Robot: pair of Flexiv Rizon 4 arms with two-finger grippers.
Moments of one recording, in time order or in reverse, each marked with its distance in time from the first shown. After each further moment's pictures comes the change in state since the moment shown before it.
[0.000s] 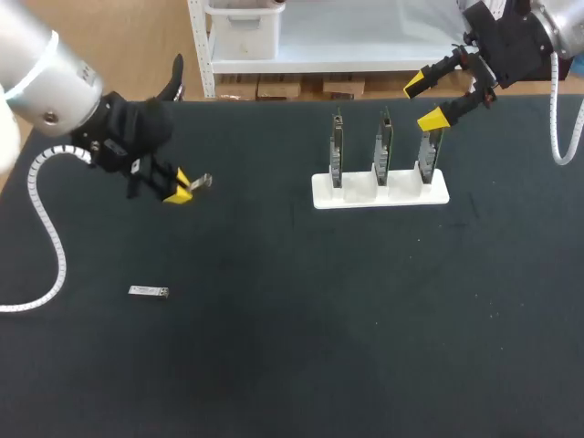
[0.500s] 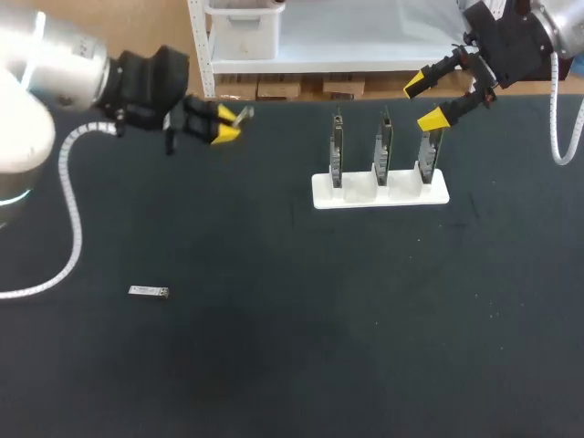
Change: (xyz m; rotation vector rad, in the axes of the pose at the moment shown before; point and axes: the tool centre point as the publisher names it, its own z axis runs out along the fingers) left arm -0.115 0.049 -0.011 -0.118 -0.390 0.198; right arm 0.000 0.000 0.000 0.000 0.000 0.000
